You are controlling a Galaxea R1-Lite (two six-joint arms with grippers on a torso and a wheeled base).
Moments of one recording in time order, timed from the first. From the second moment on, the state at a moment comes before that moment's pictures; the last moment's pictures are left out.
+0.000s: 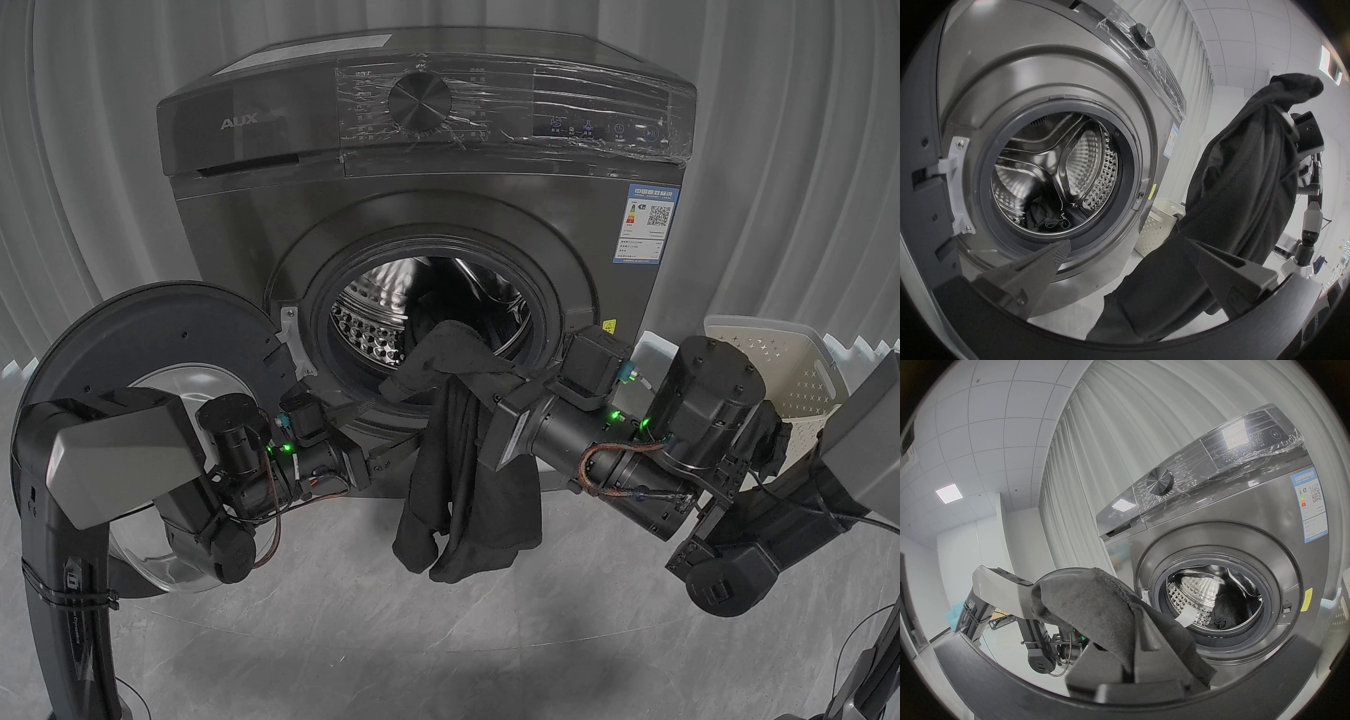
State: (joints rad) left arm -0.30 2.32 -0.82 -1.55 -0.55 -0.13; right arm 0.77 1.98 -0.84 -1.37 0.08 0.16
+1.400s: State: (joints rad) left arm -0.36 2.31 -0.71 -1.55 -0.59 -0.08; right arm 0.73 1.98 -0.86 -1.36 0.09 0.15
